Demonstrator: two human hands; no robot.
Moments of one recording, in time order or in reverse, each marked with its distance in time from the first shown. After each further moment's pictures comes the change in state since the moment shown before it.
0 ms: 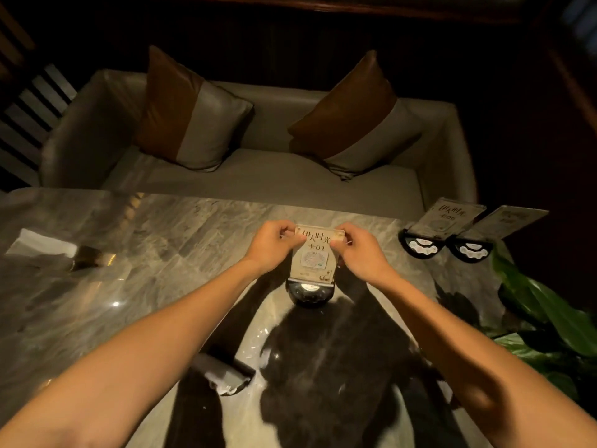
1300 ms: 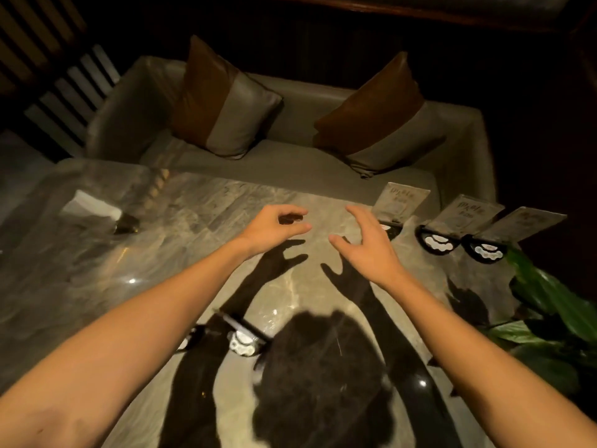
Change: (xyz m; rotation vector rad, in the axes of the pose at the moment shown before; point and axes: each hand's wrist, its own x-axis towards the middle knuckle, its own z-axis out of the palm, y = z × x) left_hand -0.053 0.012 -0.054 -0.061 -0.086 -0.033; right_hand -0.052 -0.038 0.005 -0.160 -0.002 -0.139
